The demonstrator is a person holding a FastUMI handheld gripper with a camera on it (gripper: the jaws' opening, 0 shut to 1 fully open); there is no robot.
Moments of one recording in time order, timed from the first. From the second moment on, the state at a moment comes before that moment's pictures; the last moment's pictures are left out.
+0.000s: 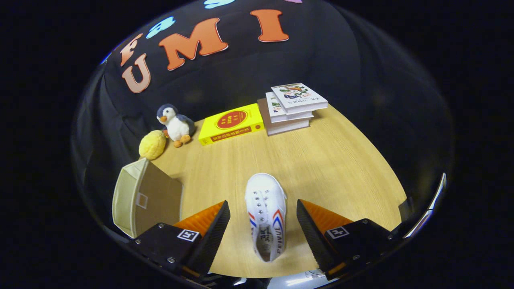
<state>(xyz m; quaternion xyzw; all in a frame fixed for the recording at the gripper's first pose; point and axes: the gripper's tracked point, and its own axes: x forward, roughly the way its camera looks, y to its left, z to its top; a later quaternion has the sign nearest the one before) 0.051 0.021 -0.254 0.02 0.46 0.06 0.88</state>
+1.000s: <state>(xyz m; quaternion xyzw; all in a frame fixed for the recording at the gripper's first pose) 0.014 0.015 -0.363 -0.03 0.57 0.10 0.82</state>
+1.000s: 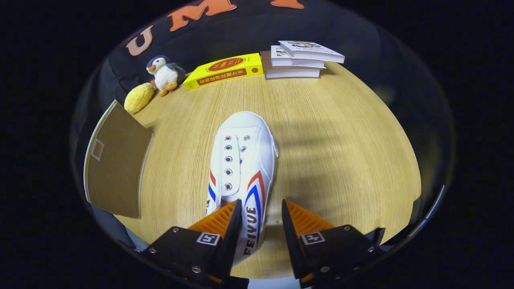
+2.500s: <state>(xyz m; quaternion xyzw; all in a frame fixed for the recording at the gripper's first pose) 0.020 0.177 -0.201 0.16 0.46 0.14 0.86</state>
